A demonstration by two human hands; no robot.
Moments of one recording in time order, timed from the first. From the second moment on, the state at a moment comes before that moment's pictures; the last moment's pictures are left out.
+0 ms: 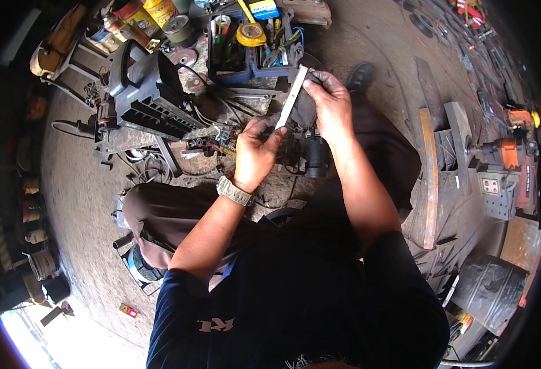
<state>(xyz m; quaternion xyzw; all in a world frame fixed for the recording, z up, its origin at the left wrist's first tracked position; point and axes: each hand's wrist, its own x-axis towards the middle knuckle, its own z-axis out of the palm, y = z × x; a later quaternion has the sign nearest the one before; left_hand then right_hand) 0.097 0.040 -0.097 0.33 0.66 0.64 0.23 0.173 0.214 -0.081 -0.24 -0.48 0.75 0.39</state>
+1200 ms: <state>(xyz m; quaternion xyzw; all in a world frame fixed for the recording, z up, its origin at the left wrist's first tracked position) 0.106 0.048 -0.099 0.38 0.69 0.59 0.19 0.207 0.166 -0.101 -0.27 -0.48 0.77 0.31</state>
